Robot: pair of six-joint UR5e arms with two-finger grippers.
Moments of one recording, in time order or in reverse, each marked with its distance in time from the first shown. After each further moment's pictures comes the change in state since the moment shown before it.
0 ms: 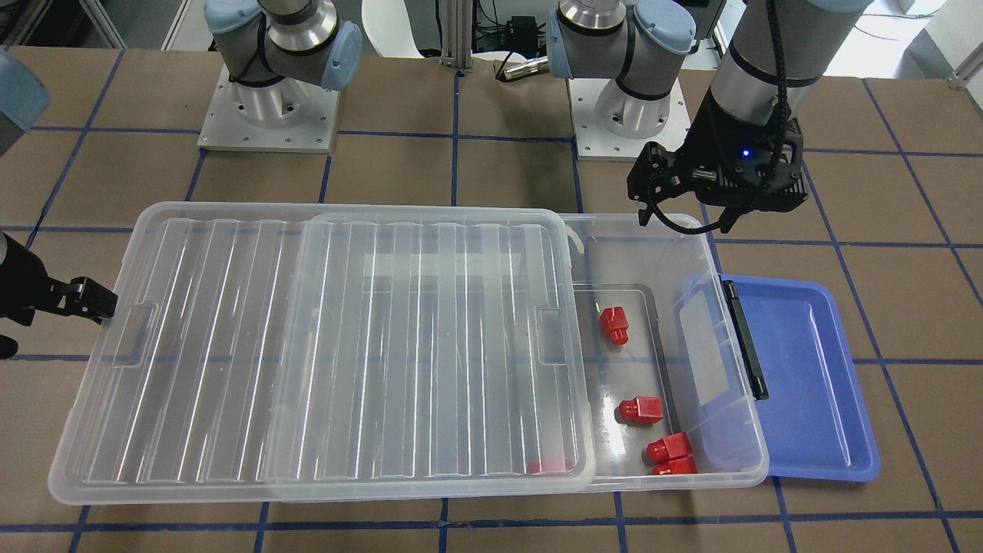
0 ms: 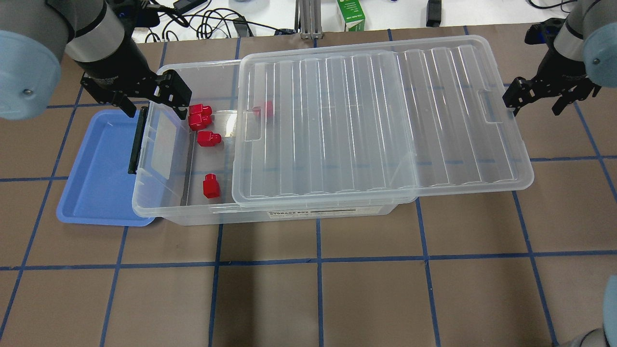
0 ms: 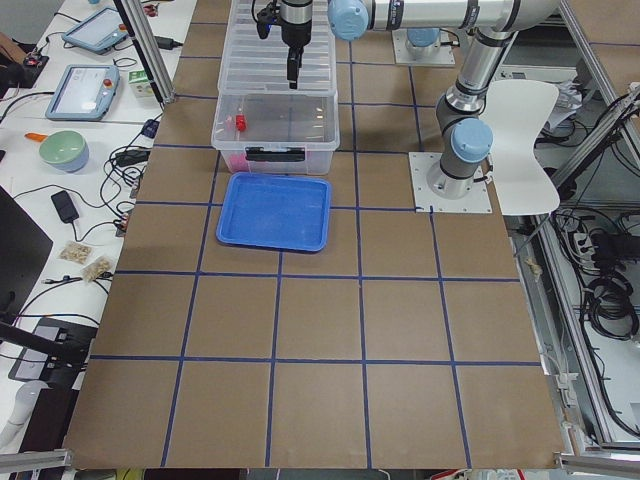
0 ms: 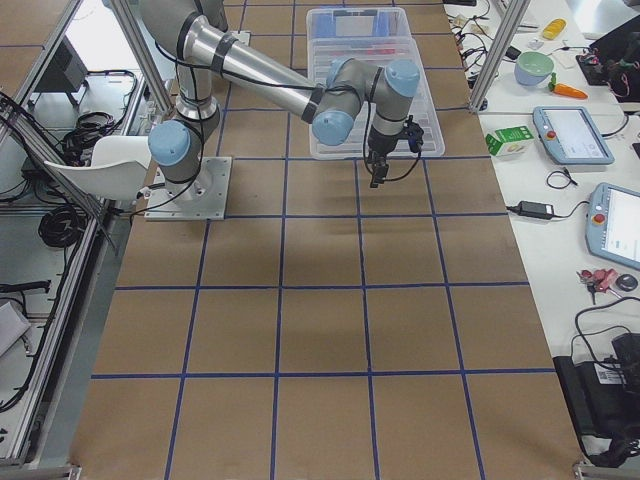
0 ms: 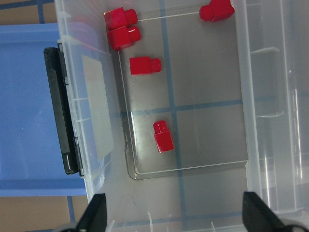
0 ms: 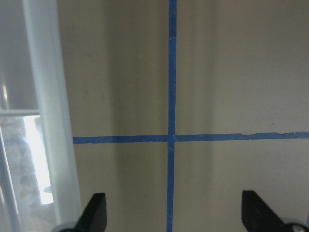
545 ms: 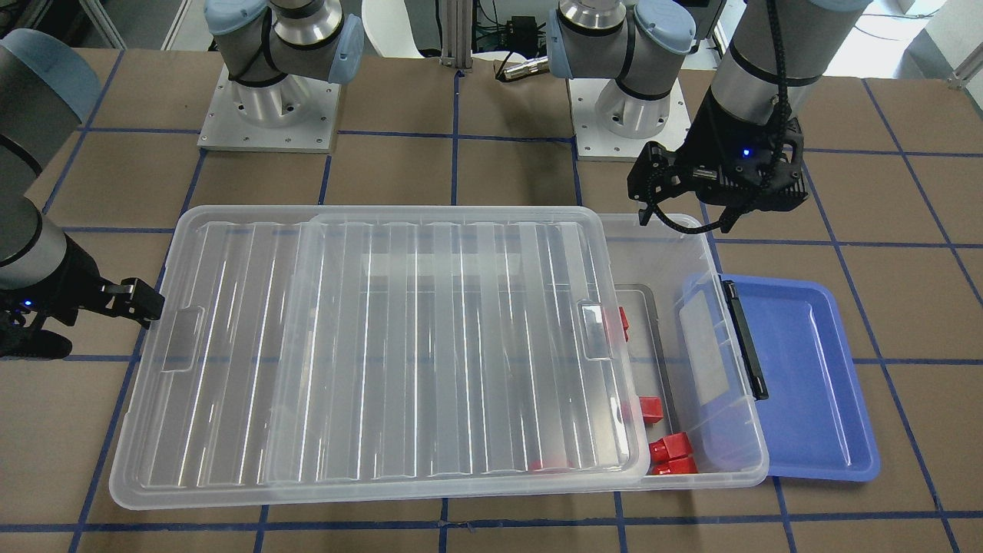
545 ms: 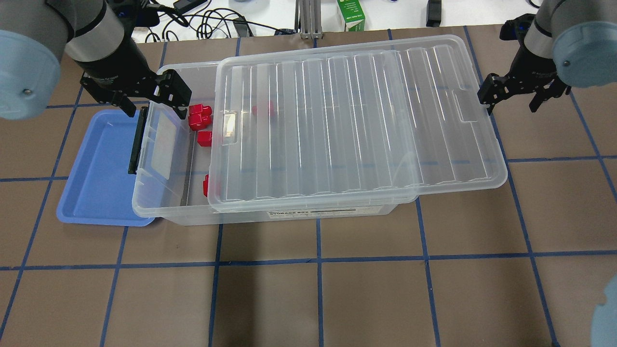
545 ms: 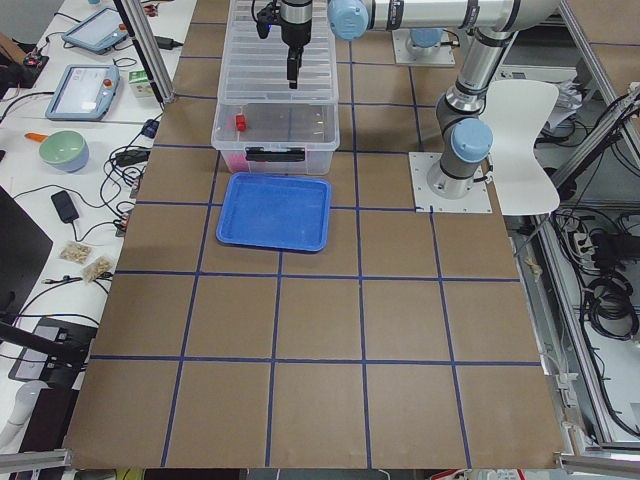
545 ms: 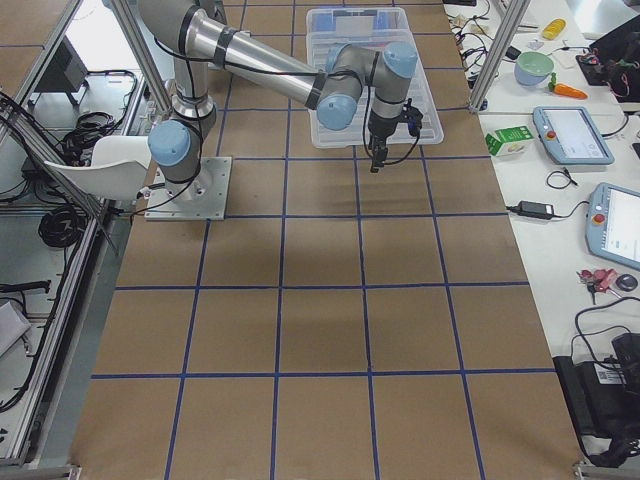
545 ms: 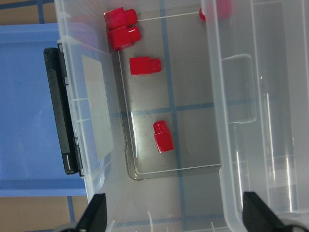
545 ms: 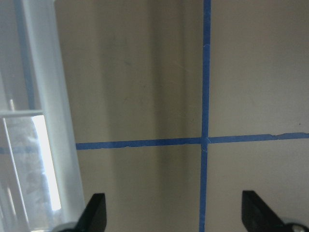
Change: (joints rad) left arm 0.000 0.001 0.001 0.000 0.000 0.000; right arm 0.097 -0.016 0.002 0.001 -0.003 0.121
